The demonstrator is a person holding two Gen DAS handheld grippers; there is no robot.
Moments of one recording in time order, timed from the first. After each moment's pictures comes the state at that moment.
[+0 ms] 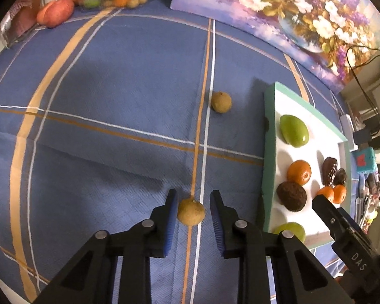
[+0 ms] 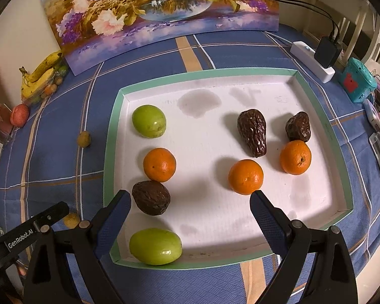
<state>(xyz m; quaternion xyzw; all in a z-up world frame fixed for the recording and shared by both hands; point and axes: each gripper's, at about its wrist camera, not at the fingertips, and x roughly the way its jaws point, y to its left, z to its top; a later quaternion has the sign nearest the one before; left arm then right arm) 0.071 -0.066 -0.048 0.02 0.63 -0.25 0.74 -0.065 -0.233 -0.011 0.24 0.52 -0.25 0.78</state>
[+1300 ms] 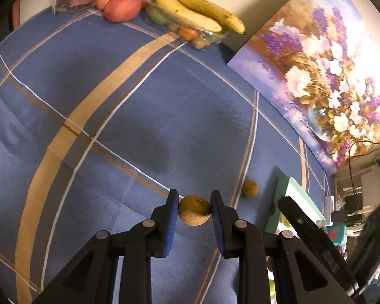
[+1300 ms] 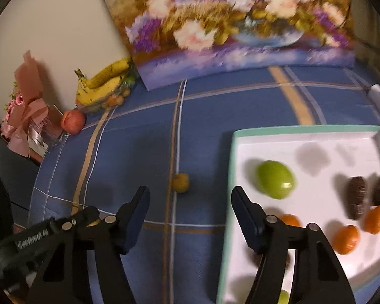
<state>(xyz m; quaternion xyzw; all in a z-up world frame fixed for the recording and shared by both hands) 0.148 0.007 -0.031 -0.16 0.59 -0.19 0.77 0.049 -0.182 -0.003 0.26 0.46 -0.11 0.84</state>
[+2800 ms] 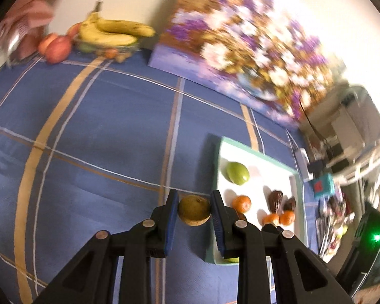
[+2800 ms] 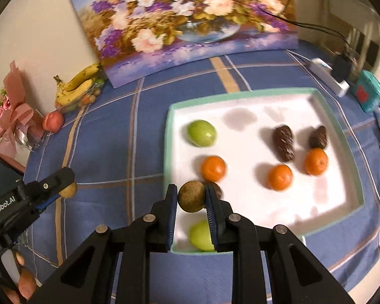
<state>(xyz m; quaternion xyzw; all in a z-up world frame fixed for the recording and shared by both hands) 0.067 -0.047 0.034 -0.06 0.54 -0.32 0.78 -0.068 -0.198 0.041 0.27 0.47 -0.21 0.81</state>
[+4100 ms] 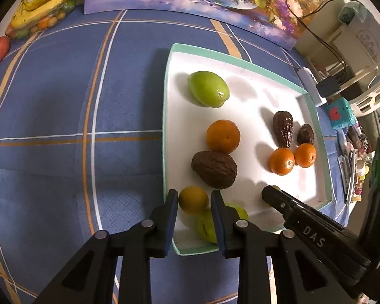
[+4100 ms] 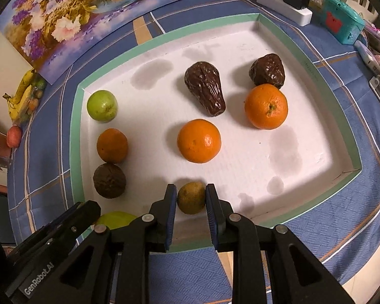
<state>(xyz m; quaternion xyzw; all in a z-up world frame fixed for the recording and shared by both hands) 0.022 -0.143 -0.043 0.07 0.62 -0.35 0.70 -0.103 -0.268 -0.033 0.35 0.54 -0.26 0.72</state>
